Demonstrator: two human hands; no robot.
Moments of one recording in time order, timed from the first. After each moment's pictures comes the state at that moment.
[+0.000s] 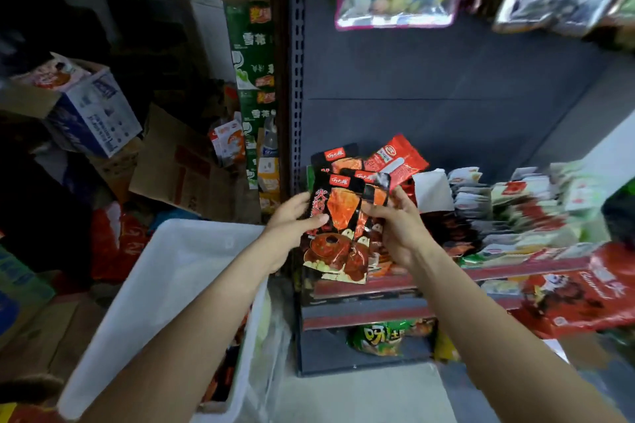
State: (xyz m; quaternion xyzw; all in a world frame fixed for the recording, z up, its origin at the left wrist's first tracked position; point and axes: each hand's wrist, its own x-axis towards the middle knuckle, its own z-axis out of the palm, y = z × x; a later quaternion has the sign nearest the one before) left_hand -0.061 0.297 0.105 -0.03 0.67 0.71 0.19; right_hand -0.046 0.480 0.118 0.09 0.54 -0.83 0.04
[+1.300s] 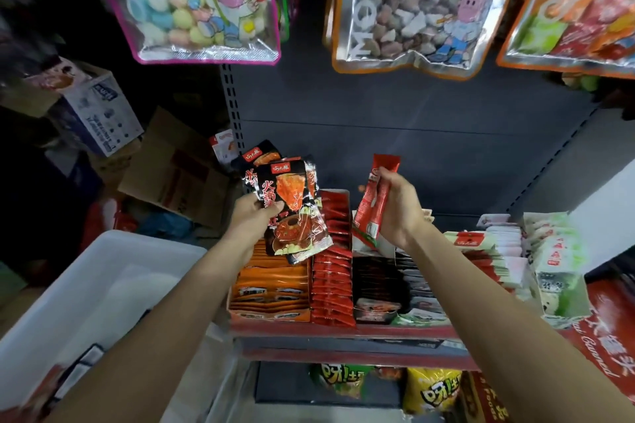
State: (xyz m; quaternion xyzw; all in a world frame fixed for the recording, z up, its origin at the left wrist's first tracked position) left_hand -0.128 0.436 0.132 -0.18 0.73 0.66 0.01; right_hand -0.161 0.652 0.147 0.12 0.52 -0.83 0.15
